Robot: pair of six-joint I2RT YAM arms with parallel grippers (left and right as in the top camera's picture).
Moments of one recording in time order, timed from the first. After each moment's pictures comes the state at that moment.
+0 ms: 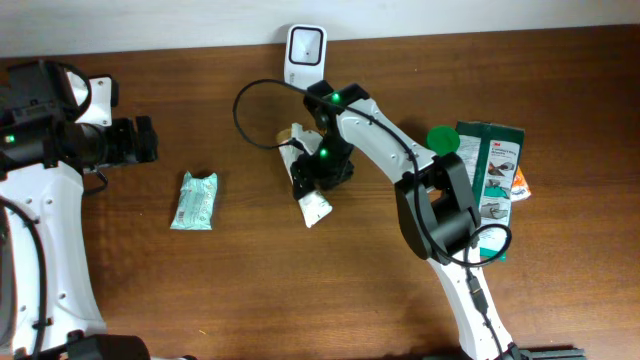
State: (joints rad) left arm 0.24 1.60 1.66 -1.11 0.12 0.14; right arm 0.47 2.45 2.07 -1.25 -0.49 -0.05
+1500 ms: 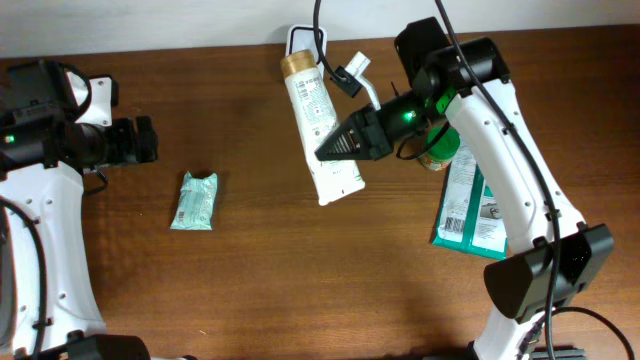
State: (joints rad) left arm 0.24 1.60 1.66 -1.11 0.12 0.14; right arm 0.28 1.91 2.02 -1.50 -1.17 -0.40
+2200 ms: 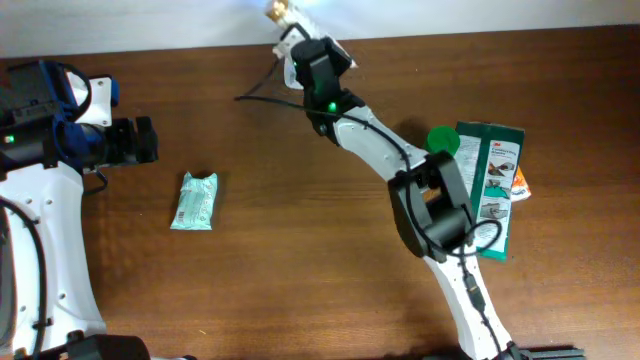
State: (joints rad) left arm 0.24 1.60 1.66 -1.11 0.12 0.14; right arm 0.48 2.48 2.01 0.06 0.59 -0.69
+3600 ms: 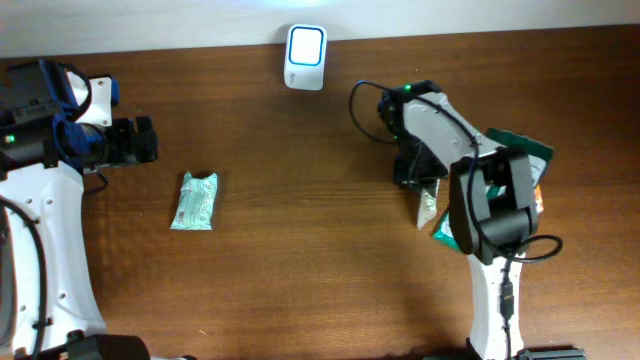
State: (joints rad) left arm 0.24 1.60 1.66 -1.11 0.12 0.14; right arm 0.23 2.28 1.78 -1.44 0.23 0.50
